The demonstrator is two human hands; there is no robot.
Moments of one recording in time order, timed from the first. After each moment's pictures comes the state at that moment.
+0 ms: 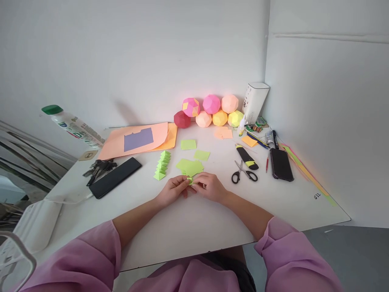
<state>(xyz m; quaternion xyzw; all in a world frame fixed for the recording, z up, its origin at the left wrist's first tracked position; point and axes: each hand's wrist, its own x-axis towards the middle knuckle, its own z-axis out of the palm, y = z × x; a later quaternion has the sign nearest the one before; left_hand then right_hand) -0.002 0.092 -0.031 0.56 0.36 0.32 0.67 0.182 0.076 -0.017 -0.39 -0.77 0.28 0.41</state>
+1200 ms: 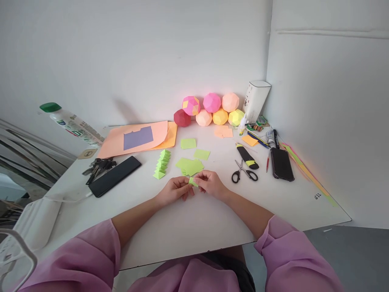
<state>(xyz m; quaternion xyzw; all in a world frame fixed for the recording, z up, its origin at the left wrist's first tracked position) -0.005 0.089 -0.021 0.61 0.37 0.27 0.65 0.181 0.079 -0.016 -0.46 -0.54 0.59 0.39</state>
